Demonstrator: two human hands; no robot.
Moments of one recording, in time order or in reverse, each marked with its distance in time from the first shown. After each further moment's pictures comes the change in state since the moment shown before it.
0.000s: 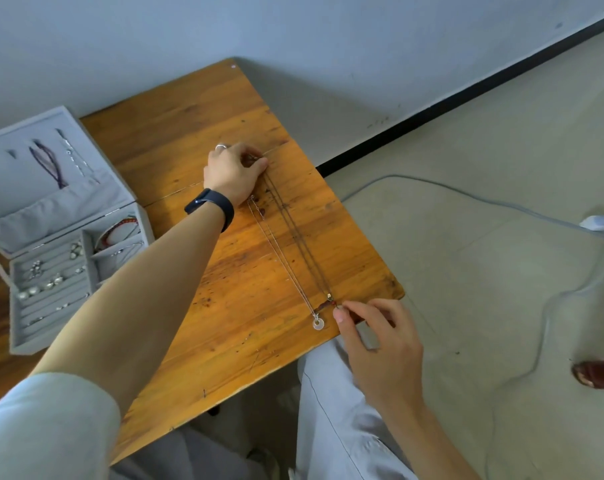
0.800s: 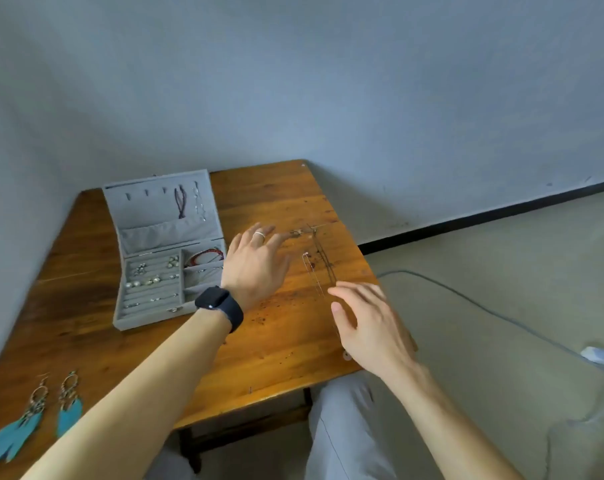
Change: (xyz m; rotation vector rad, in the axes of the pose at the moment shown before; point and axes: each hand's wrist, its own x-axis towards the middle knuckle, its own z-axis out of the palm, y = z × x) left_hand -0.152 -0.006 -0.108 0.317 0.086 0.200; right_hand 0.080 -0.084 -0.015 -0.123 -0.414 -0.346
